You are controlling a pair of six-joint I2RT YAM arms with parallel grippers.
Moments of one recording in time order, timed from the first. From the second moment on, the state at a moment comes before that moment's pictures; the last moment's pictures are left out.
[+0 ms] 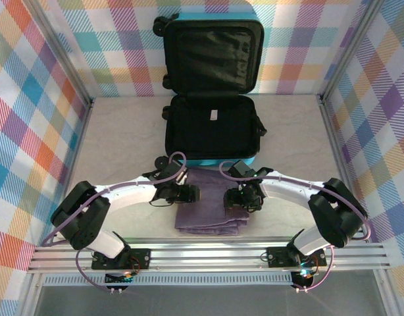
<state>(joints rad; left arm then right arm) -0.72 1.50 0.73 -0.32 0.18 -0.69 0.74 1.50 0.78 -0.66 -0.13 0.74</state>
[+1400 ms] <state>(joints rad) -0.75 1.39 0.95 -0.53 0.22 -0.59 0.76 1.40 0.89 -0.60 -0.27 0.67</state>
